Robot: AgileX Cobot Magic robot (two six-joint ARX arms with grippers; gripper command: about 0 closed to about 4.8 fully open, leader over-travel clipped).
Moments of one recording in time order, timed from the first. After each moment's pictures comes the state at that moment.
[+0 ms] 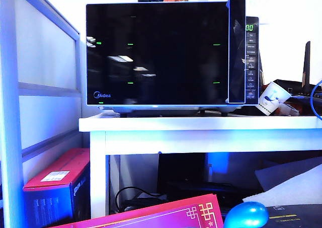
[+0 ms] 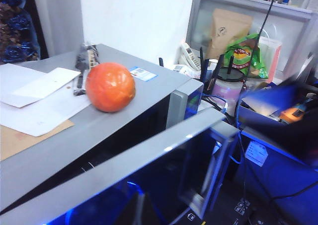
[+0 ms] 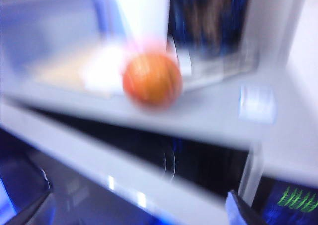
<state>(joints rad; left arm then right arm) -0.29 1.49 1.89 -0.52 0.53 0.01 0.26 1.37 1.45 -0.10 -0.20 -0.02</state>
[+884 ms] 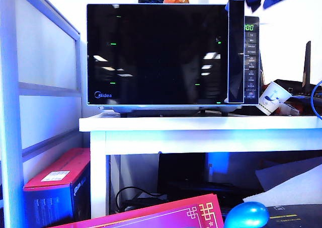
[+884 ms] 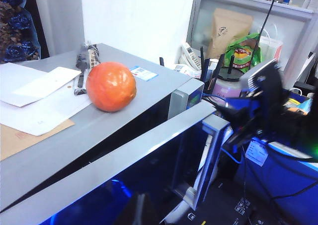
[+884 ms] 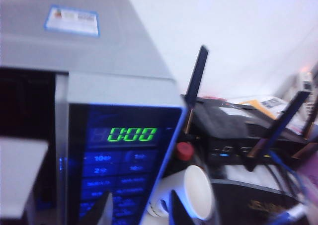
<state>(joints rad) -0.29 1.49 1.89 -0.52 0.53 0.01 0.24 1.59 1.45 0.00 0.36 -0.17</state>
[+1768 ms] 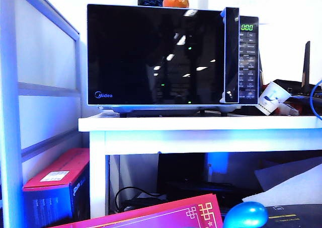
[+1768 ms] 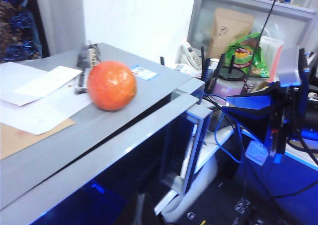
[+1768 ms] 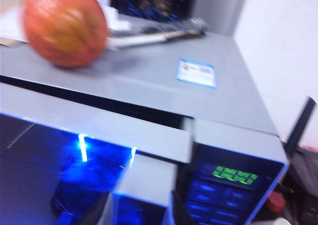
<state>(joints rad) -0.29 1.49 1.89 -0.53 0.53 0.01 0.22 1.48 1.45 -0.06 -0.10 -0.17</state>
